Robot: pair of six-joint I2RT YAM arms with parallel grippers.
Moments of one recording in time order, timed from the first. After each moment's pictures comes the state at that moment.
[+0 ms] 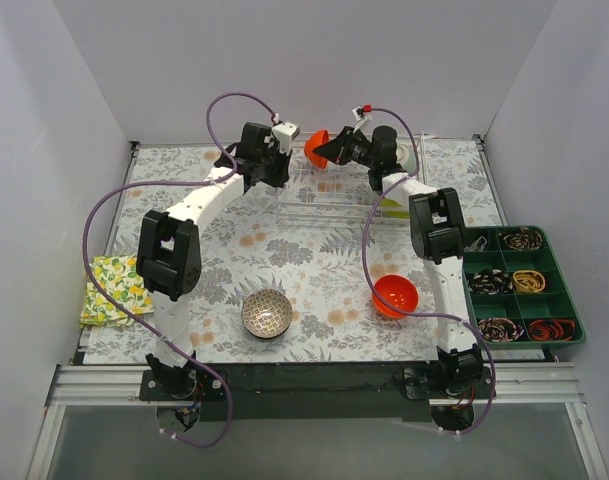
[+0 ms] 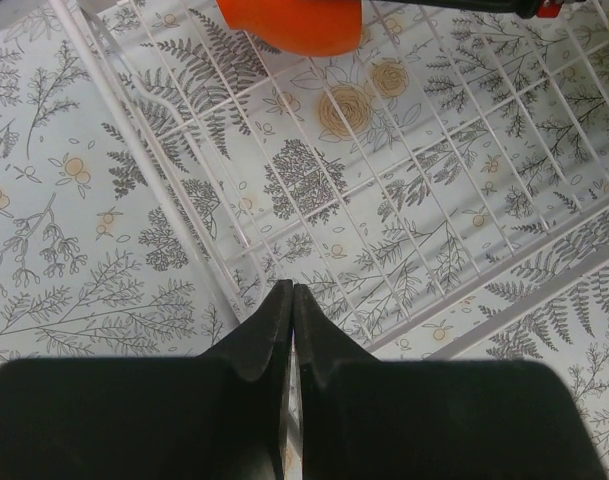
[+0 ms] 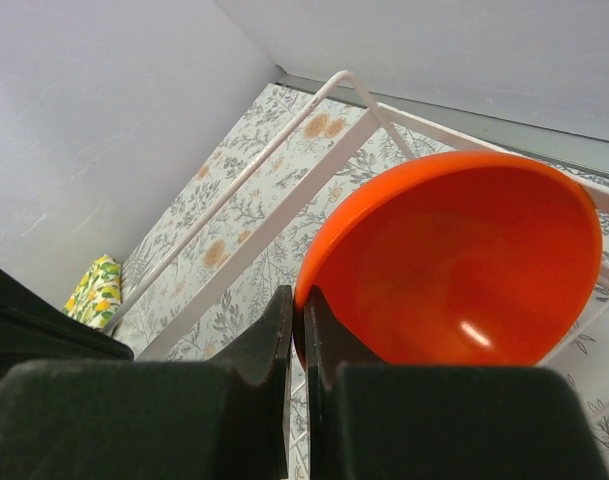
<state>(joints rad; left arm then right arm) -0.39 2.01 1.71 -0.34 0.20 0.08 0.29 2.51 1.92 0.62 -0.76 0.70</state>
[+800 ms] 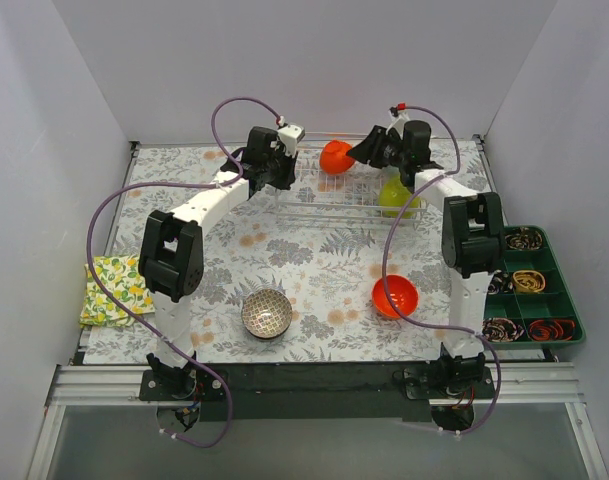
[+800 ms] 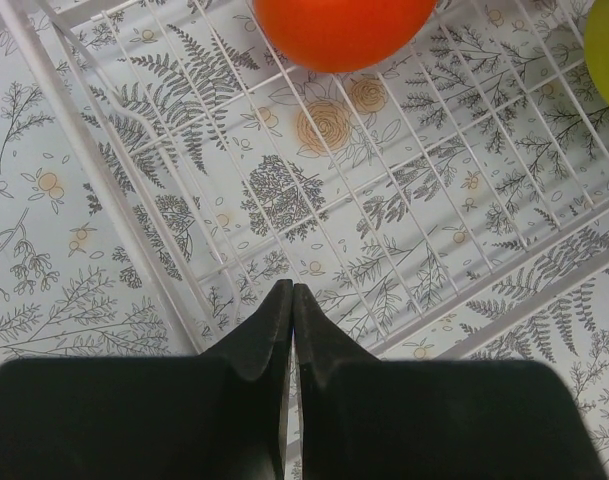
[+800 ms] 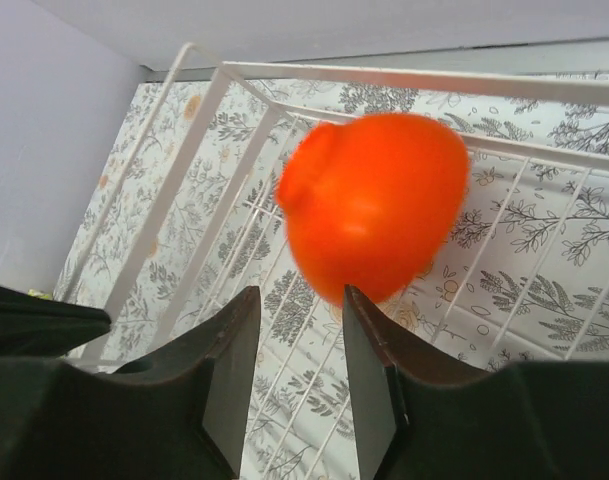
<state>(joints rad) -0.43 2.01 1.67 -0.27 0.19 0.04 0.19 2.19 1.61 0.30 -0.58 0.56</state>
